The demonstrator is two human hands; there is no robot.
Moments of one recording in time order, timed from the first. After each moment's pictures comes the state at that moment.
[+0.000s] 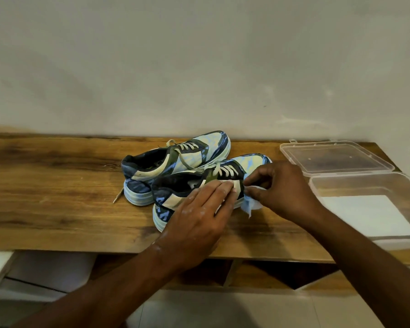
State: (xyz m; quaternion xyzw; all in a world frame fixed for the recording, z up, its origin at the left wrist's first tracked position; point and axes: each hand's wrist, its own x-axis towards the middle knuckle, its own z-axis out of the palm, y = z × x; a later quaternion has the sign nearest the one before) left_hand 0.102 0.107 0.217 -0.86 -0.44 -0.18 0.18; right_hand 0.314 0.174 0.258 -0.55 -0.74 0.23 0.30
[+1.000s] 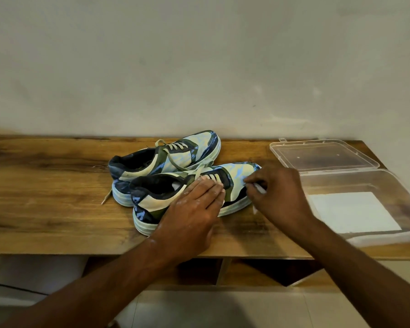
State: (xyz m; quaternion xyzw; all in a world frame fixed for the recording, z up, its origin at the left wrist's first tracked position) left_hand 0.110 0.125 0.210 -0.87 -0.44 -0.16 0.15; right_hand 0.325 0.161 0.244 -0.54 -0.75 0.10 0.36
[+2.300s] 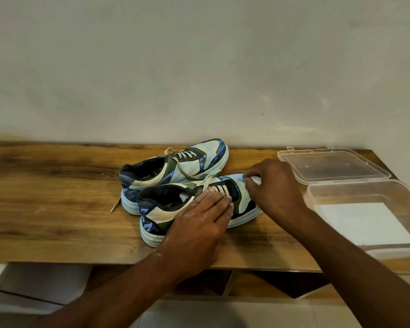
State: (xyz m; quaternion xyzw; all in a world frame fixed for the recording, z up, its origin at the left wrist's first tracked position) left_hand 0.101 0.122 0.208 -0.88 -0.42 -0.16 0.16; right_hand 0.298 0.199 0.252 -0.58 -0.76 0.08 0.30
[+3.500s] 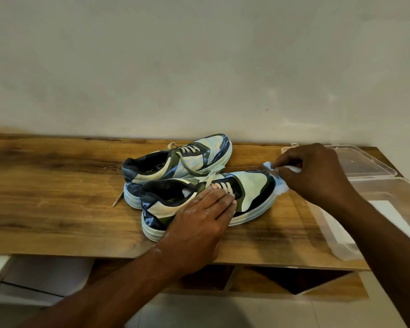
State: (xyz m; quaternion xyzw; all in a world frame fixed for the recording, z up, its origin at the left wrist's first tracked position) left_hand 0.093 0.118 0.209 -0.88 -0.42 -0.17 0.16; right_hand 0.345 0.196 0.288 -0.59 -0.74 0.12 0.30
